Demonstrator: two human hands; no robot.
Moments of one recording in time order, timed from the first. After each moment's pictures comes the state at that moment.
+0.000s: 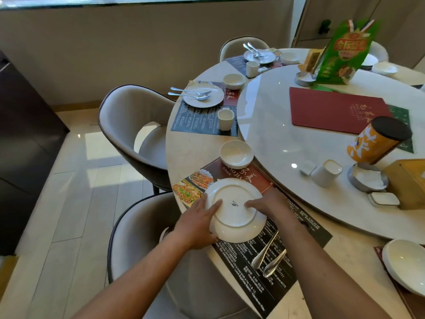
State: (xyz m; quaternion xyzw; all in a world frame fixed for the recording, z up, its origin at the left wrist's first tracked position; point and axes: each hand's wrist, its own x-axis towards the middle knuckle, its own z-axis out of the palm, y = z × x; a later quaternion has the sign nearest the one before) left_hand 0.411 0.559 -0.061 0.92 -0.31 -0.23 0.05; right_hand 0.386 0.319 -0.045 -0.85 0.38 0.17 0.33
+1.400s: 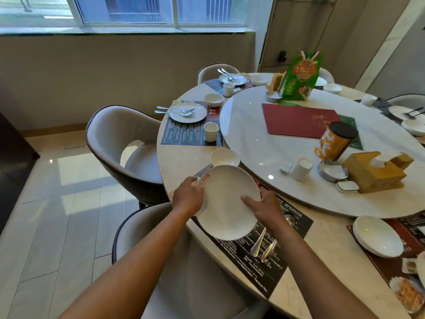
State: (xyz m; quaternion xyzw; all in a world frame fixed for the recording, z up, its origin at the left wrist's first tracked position) left_hand 0.444 0.558 -0.015 0.89 -0.06 -0.14 0.43; right_hand 0.311 0.381 0.004 -0.74 0.28 -0.07 0.61
